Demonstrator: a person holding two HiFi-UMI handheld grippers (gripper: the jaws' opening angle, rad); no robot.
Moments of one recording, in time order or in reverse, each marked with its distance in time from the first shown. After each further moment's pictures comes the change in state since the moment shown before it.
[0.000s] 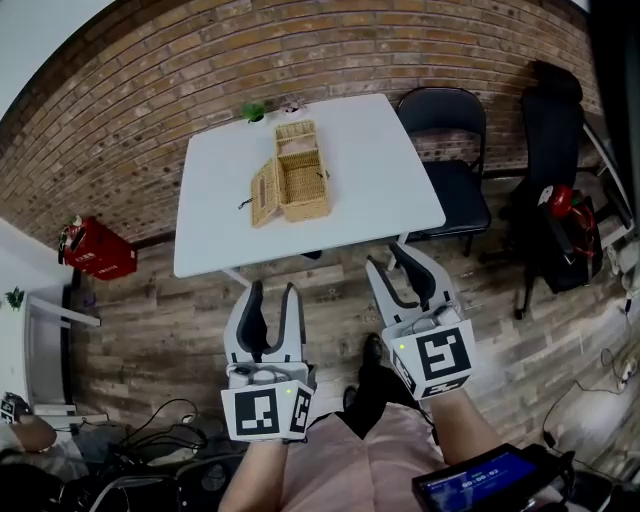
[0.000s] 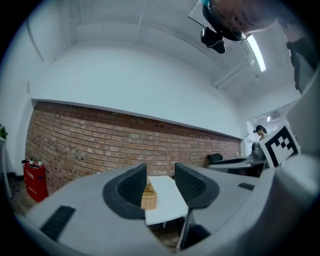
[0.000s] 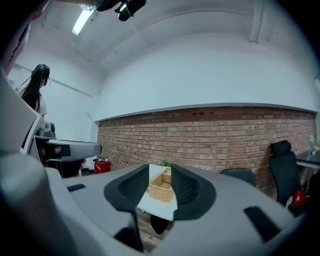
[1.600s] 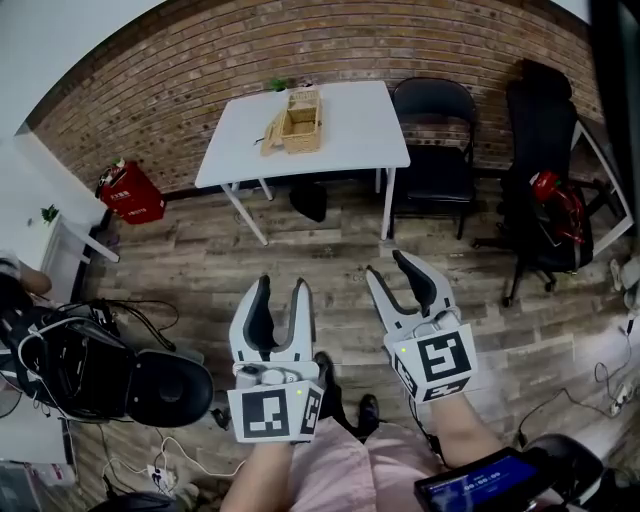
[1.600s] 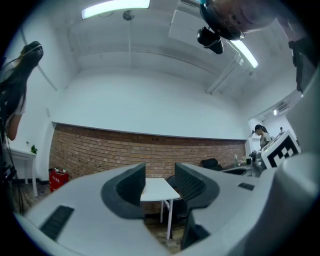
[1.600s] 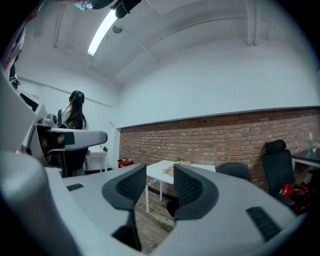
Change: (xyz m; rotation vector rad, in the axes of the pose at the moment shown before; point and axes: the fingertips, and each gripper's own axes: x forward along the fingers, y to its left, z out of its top) left arm -0.258 -0.193 0.063 0.048 -0.056 0.133; right arm -0.300 0.042 0.004 0.022 -0.002 0.149
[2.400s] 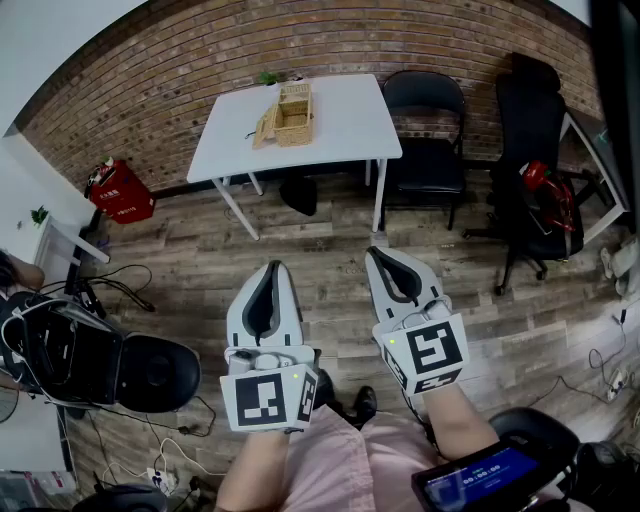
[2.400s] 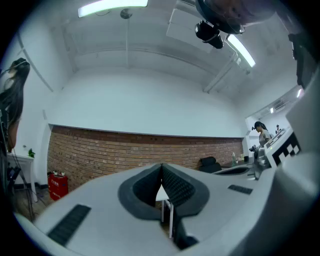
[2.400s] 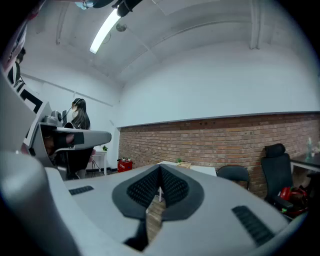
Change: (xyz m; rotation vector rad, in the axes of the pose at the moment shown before) left arm -0.030 -0.002 -0.006 0.035 -0.014 -0.023; right arm -0.024 0.033 -0.007 -0.040 -0.027 -0.005
